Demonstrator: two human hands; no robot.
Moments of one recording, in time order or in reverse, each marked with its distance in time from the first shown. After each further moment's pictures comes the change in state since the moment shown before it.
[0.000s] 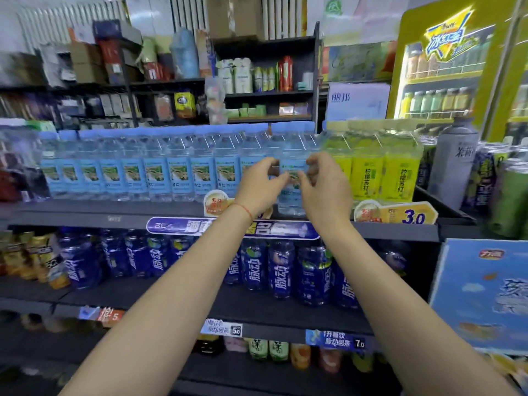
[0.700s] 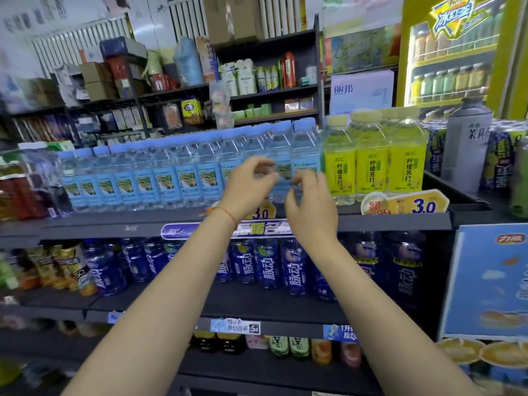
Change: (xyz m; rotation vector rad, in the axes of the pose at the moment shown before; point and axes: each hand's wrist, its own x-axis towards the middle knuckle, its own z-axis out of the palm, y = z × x) left_hand -0.011 -0.004 -0.031 -0.025 -0.008 -0.026; right_hand -0.038 -0.011 0.019 0.090 -0.027 -0.051
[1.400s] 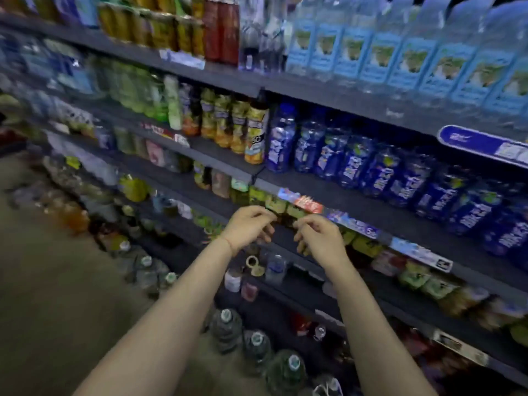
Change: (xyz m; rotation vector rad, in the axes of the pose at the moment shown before) left_hand -0.284 -0.345 -0.310 -0.307 -0.013 -0.762; right_hand -0.288 -0.230 0.288 0.403 -0.864 0.544
